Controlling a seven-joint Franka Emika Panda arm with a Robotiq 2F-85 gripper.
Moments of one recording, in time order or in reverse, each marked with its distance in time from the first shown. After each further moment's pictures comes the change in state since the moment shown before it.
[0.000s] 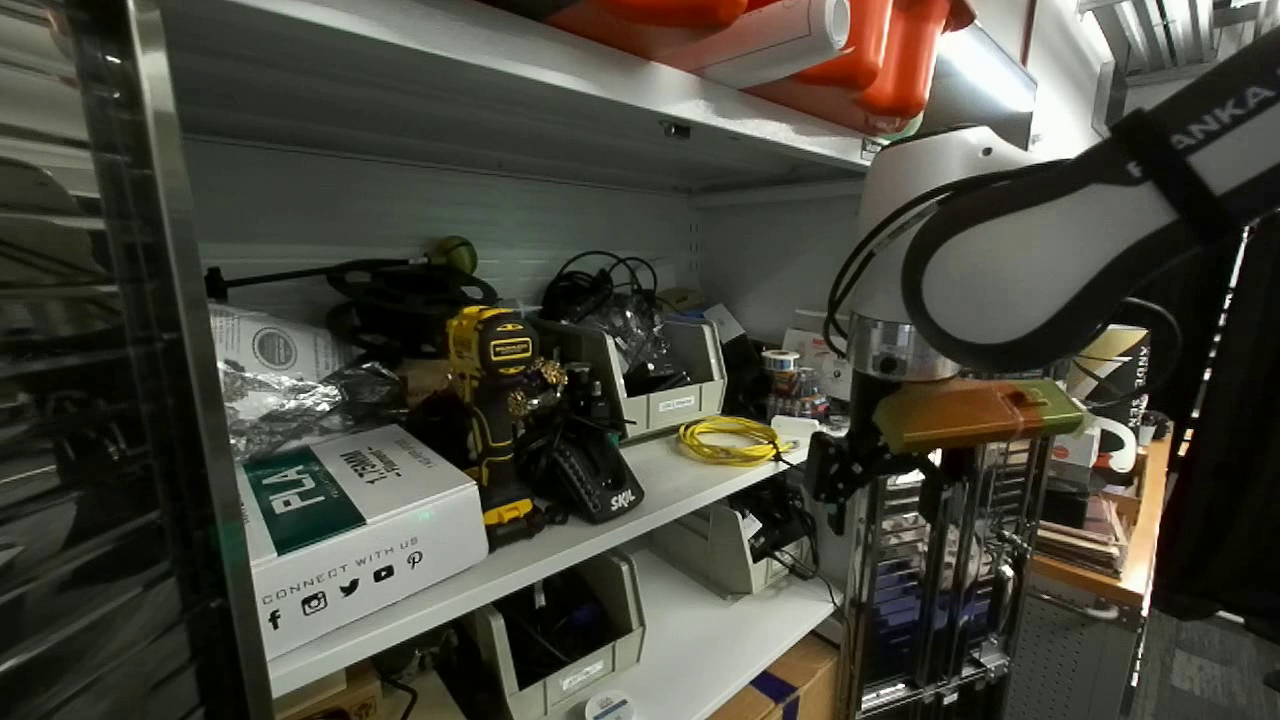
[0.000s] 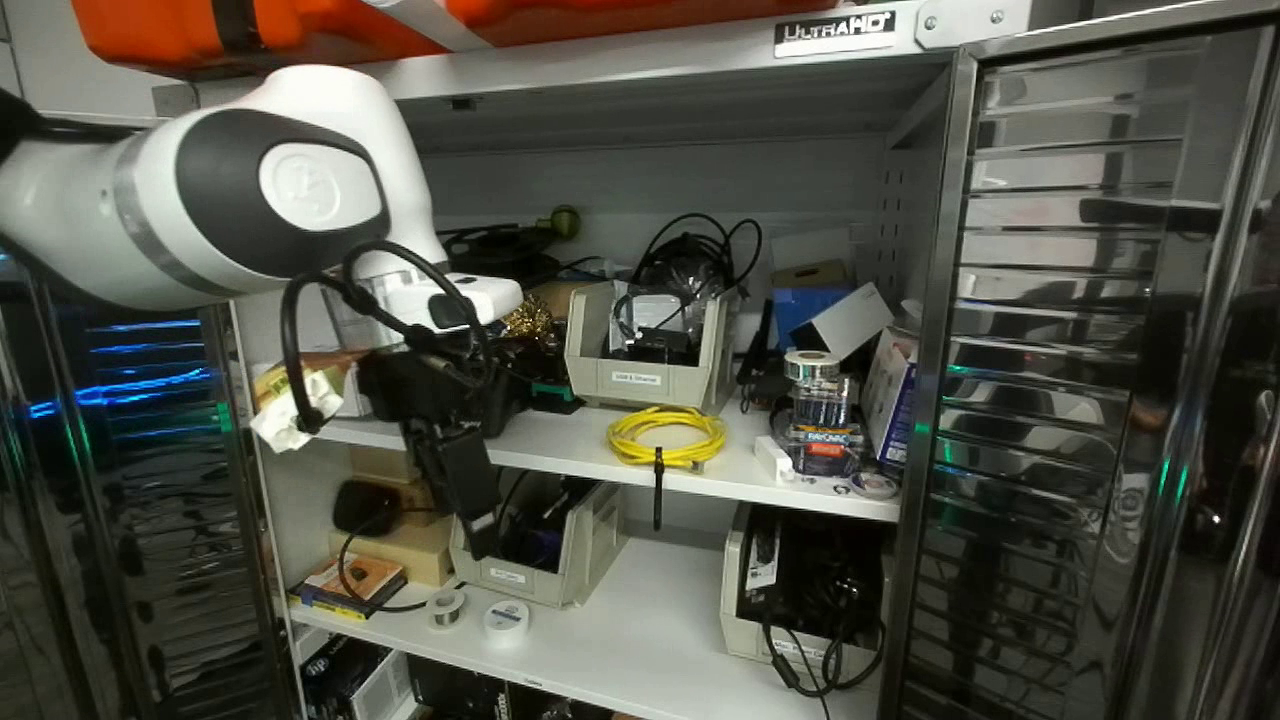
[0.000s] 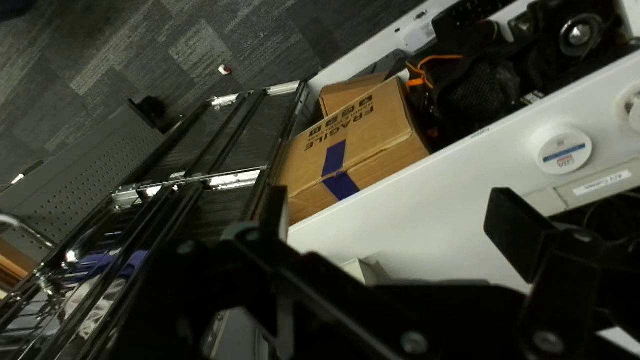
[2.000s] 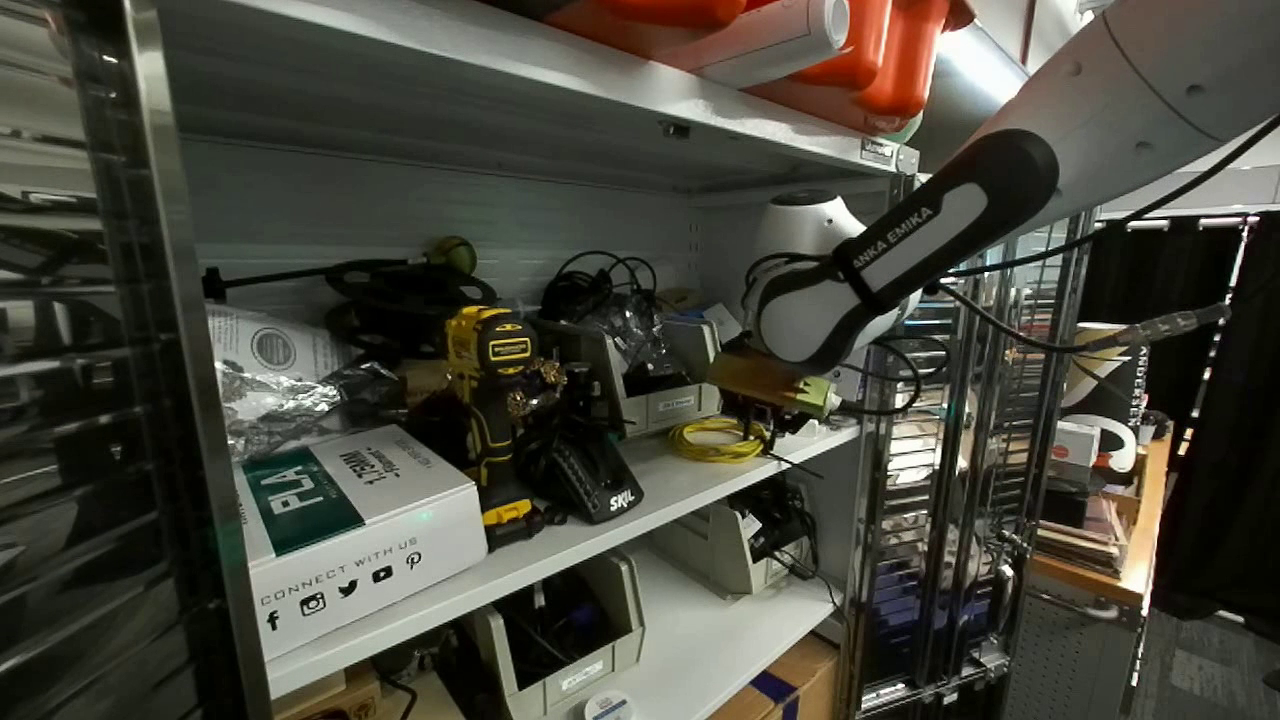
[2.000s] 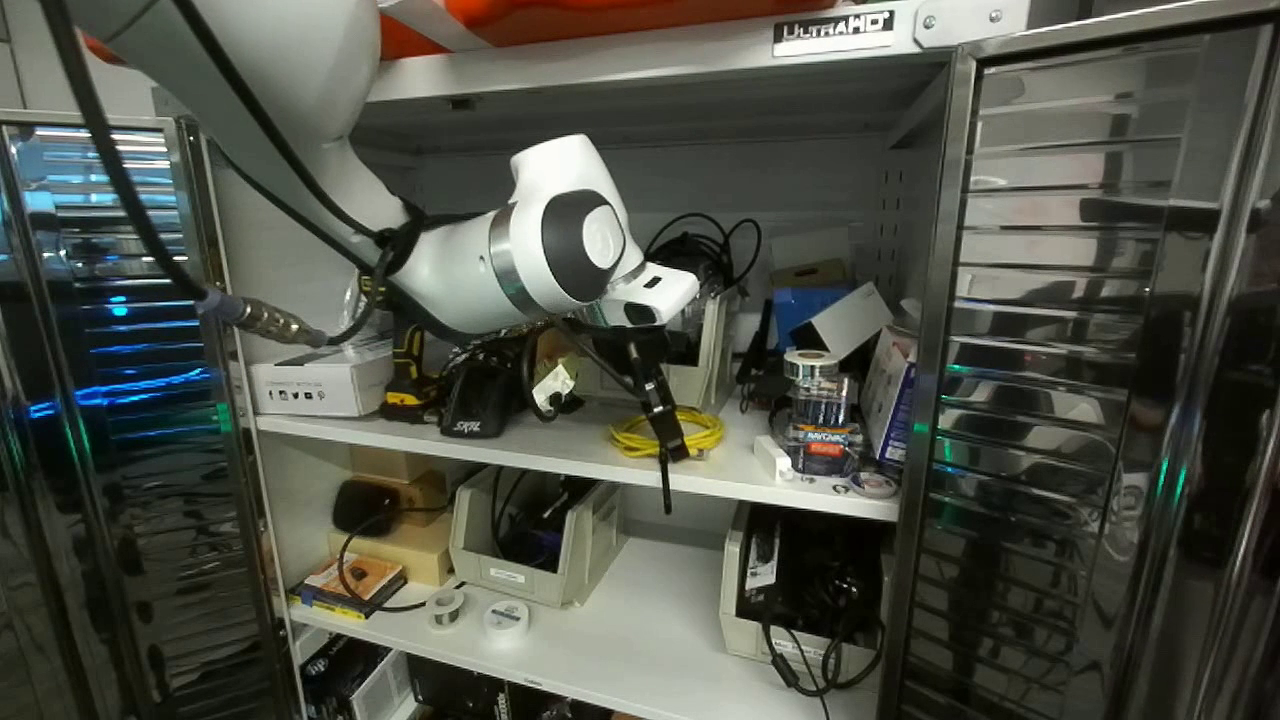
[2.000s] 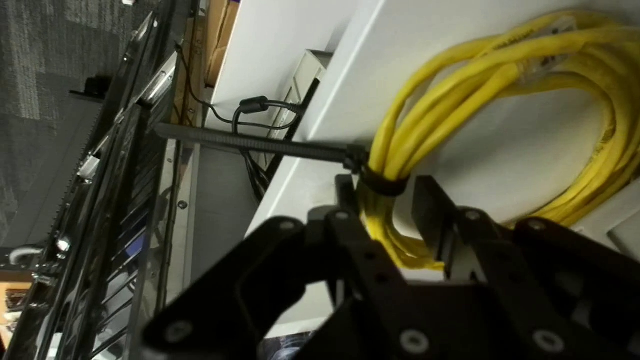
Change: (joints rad) arm 0.154 0.583 -0.286 0.620 -0.154 0.214 0.554
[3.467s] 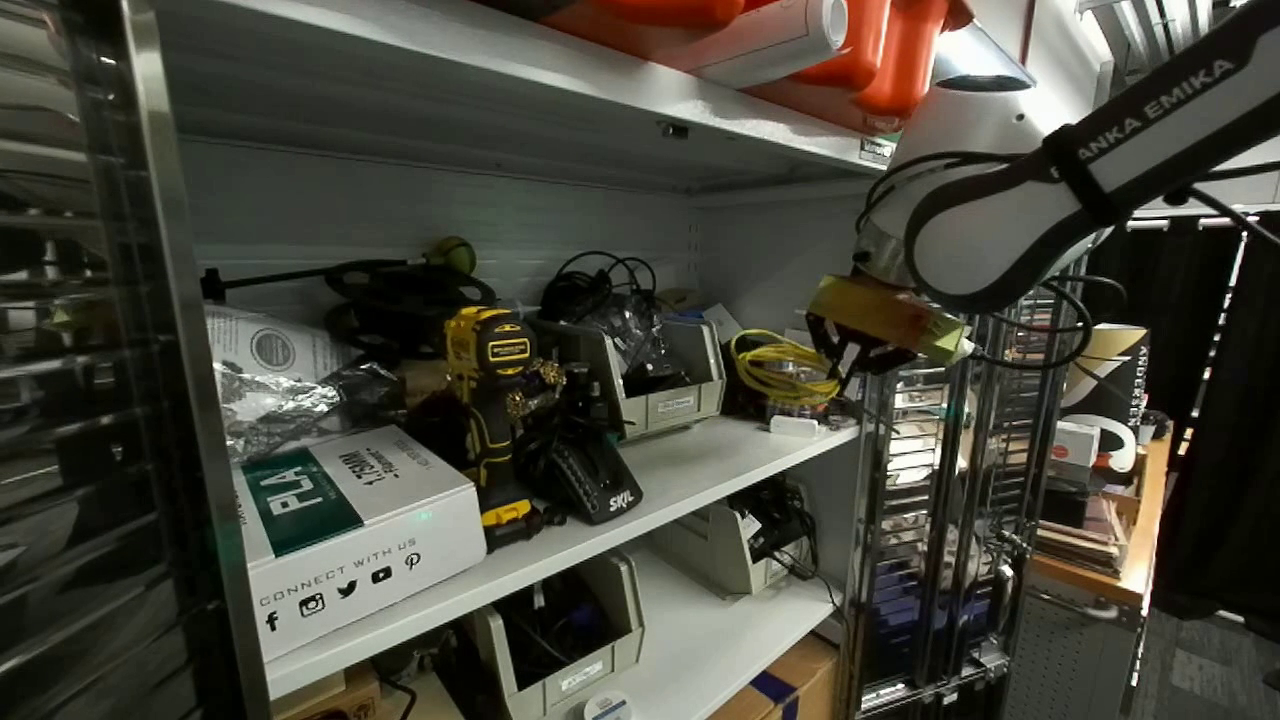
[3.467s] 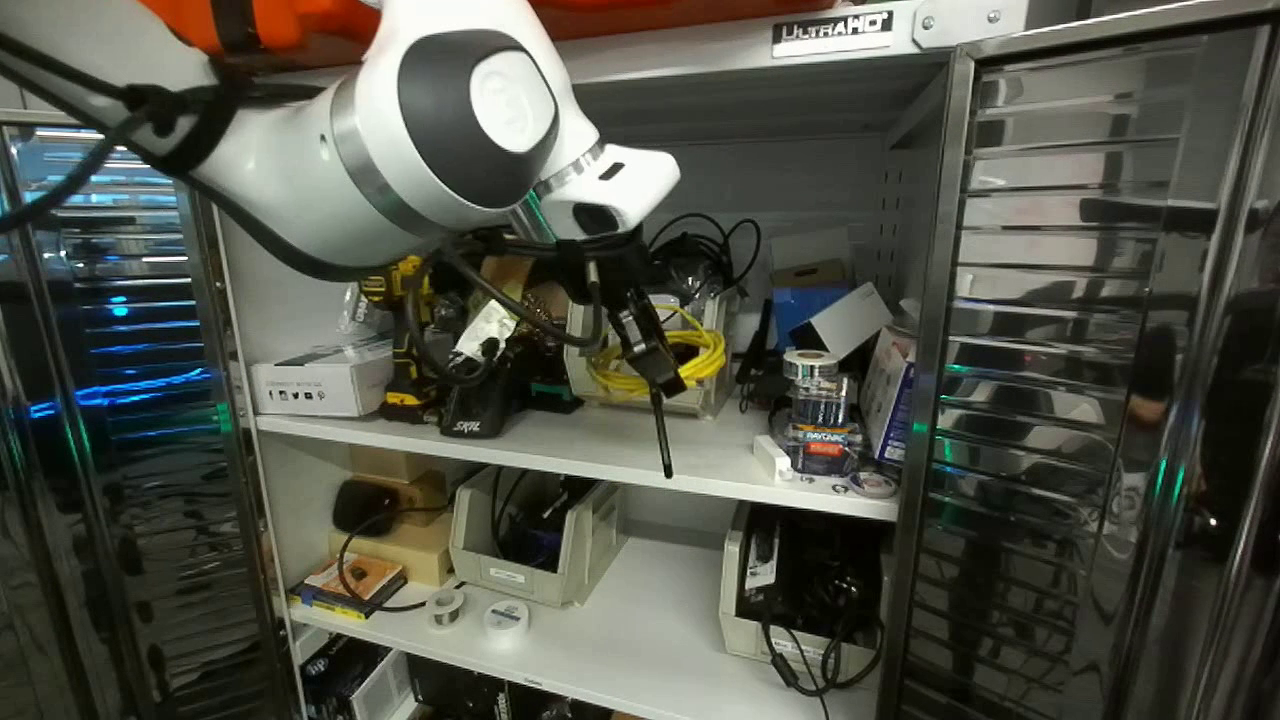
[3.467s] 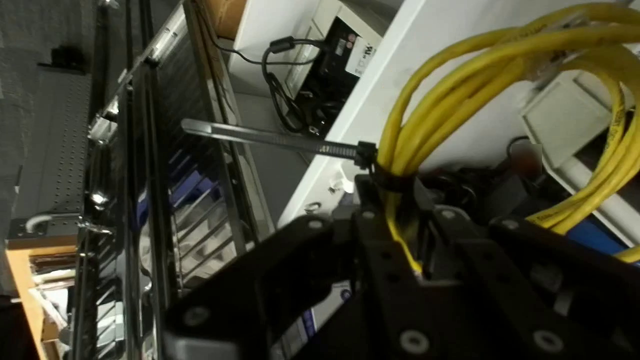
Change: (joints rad) arm -0.101 -0.447 0.019 -0.391 -0.041 0.146 -0.005
